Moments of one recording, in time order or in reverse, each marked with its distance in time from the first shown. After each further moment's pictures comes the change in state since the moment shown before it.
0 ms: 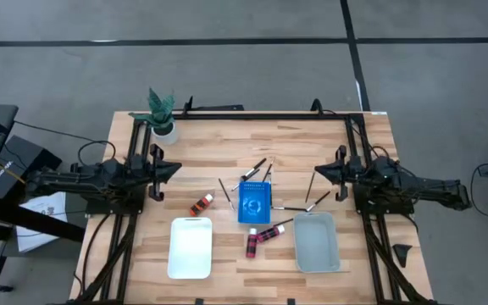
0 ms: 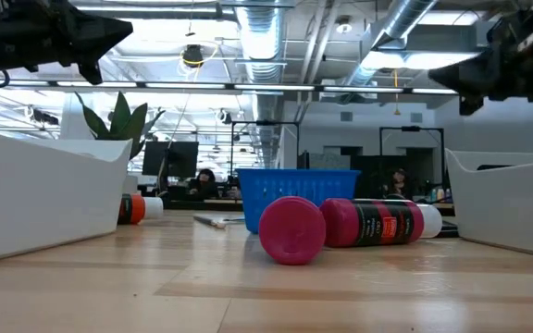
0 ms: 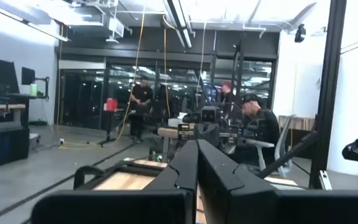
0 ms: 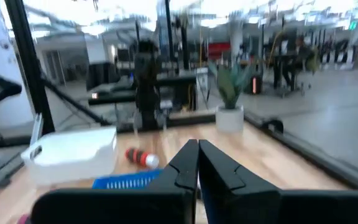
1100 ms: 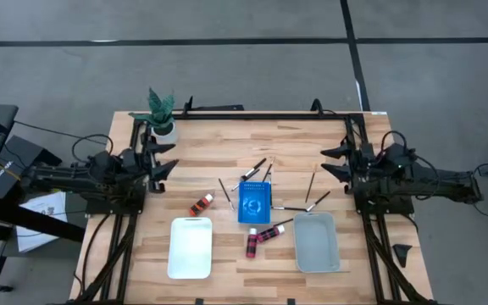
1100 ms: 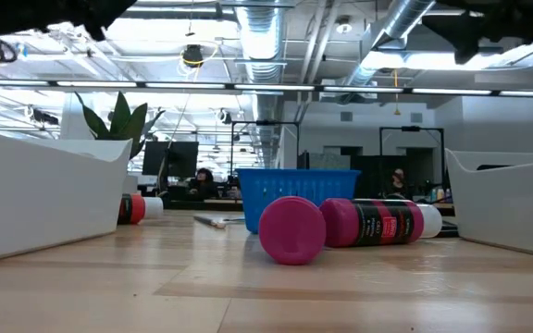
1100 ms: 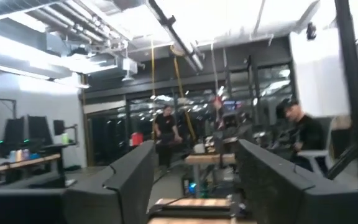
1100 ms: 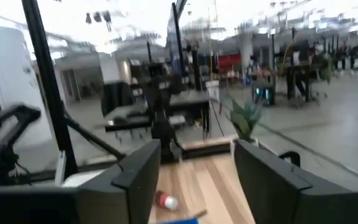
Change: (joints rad) left arm 0.000 0.184 0.190 0.088 -0.047 0.254; right arm 0.020 0.239 0.307 -0.043 -0.022 0.044
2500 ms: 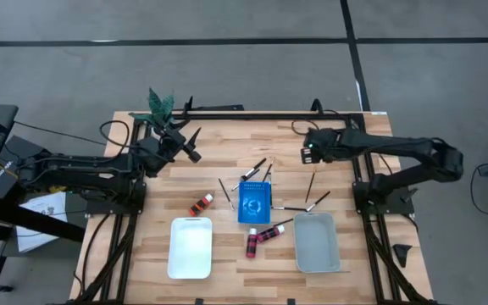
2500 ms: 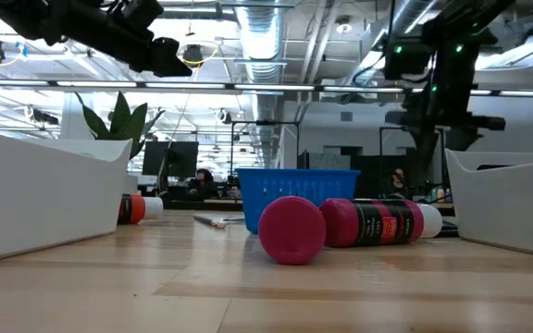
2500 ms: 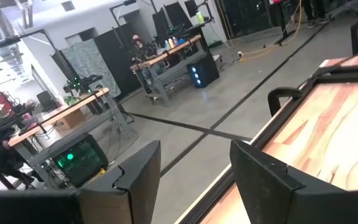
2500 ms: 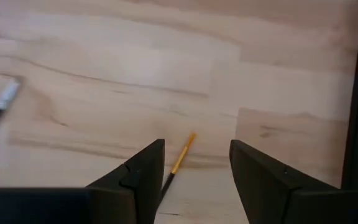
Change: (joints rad) left arm 0.187 0.537 0.253 -0.166 -0.510 0.158; right arm -0.275 1.012 0.477 -0.984 0.318 0.890
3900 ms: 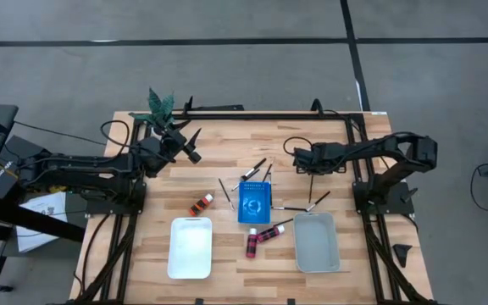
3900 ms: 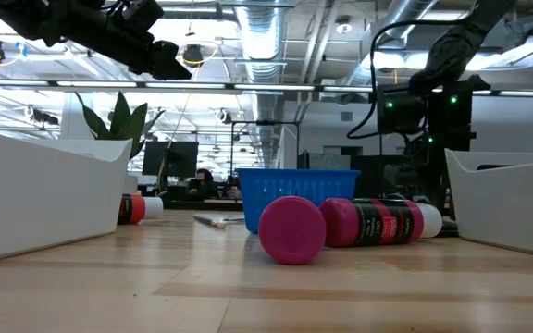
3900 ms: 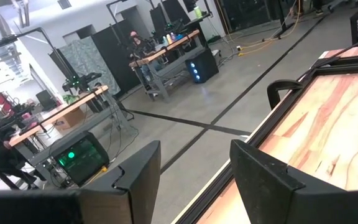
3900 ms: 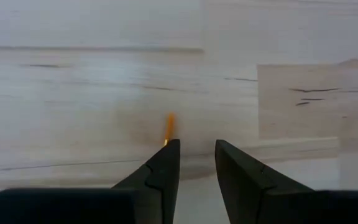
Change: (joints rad) left arm 0.004 0.000 -0.001 -0.025 0.001 0.005; right arm 0.071 0.252 -0.130 0.210 0.049 0.246
